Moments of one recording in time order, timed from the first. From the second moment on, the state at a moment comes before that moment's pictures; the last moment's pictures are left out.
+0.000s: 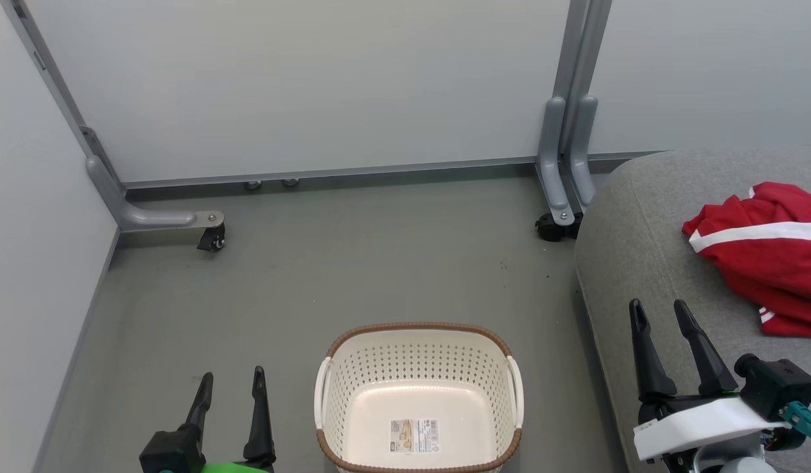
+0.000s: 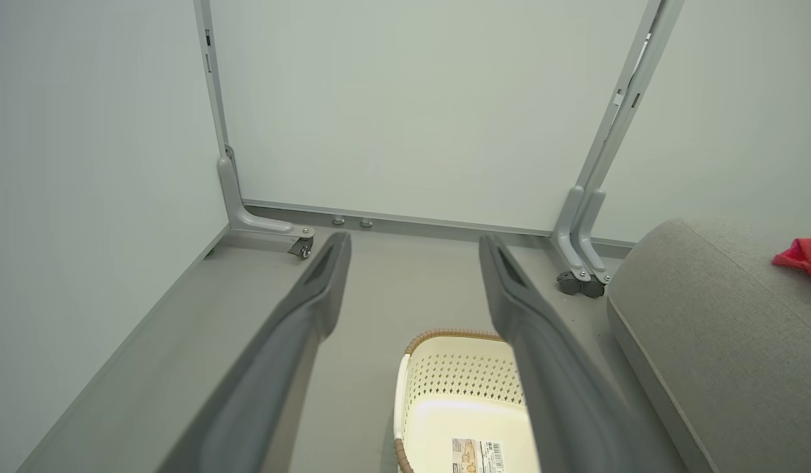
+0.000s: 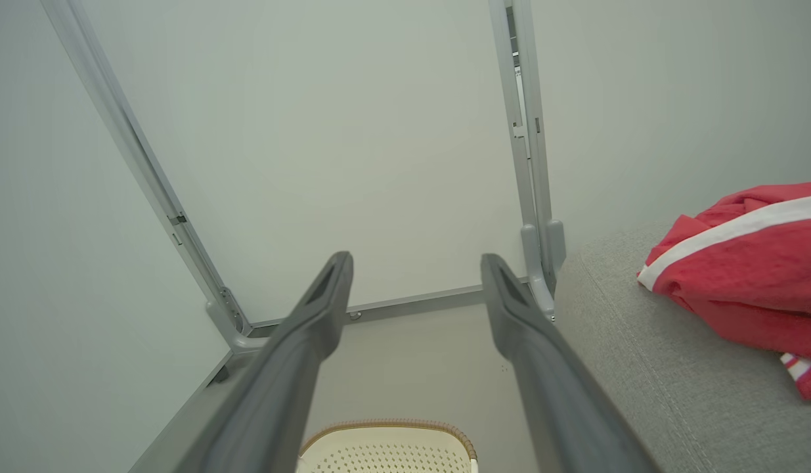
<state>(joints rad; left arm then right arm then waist) 0.09 0.05 -0.14 0.23 -0.26 0.03 -0.26 0.06 -0.13 0.07 0.09 0.39 0.13 -0.26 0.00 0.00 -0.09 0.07</state>
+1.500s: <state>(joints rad) 0.06 0.05 -0.07 0.27 -0.68 -0.04 -0.16 0.05 -0.10 0.03 0.17 0.74 0.13 -0.16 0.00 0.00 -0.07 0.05</state>
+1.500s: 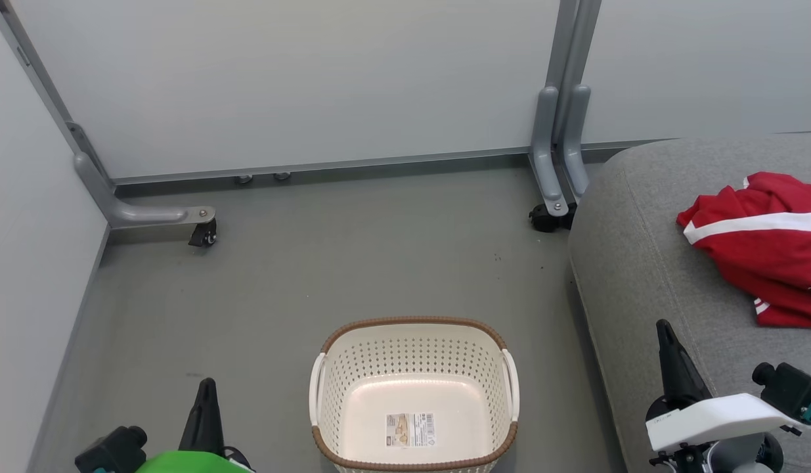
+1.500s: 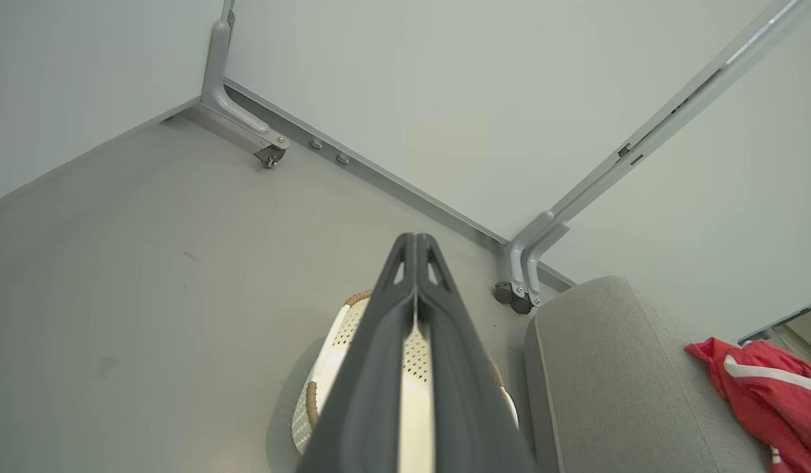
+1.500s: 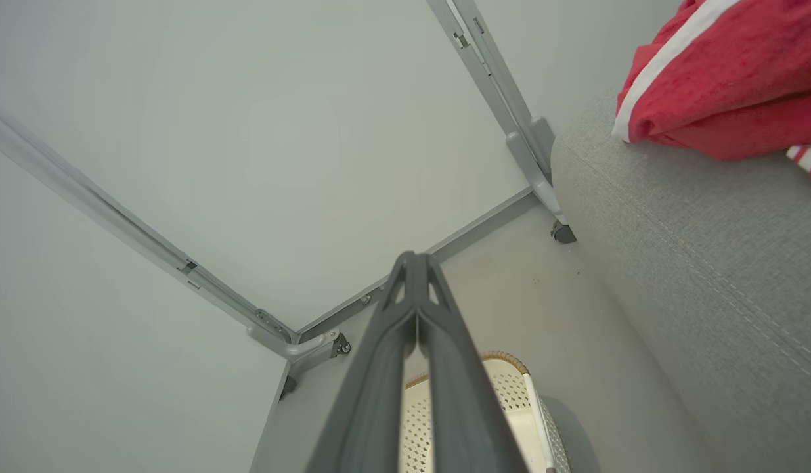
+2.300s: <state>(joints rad) 0.01 0.05 -0.01 0.26 -0.98 -0.06 -0.07 0.00 -0.08 -0.01 0.19 1.02 0.13 -0.07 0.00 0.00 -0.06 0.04</state>
